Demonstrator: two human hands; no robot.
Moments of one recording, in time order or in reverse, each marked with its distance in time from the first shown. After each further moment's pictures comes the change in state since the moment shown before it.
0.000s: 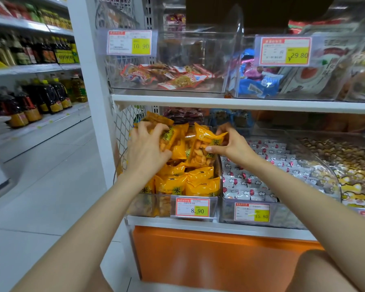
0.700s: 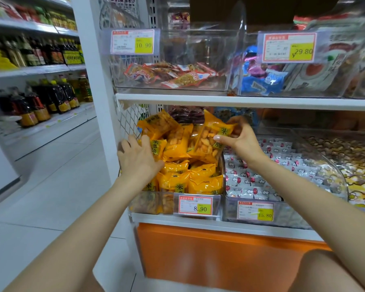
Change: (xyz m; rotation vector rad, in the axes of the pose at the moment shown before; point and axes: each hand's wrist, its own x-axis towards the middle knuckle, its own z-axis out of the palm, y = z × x) left_hand -0.013 -0.013 0.004 0.294 -0.163 -0.222; right_hand 0.003 0.004 -0.001 0.275 0.184 0.004
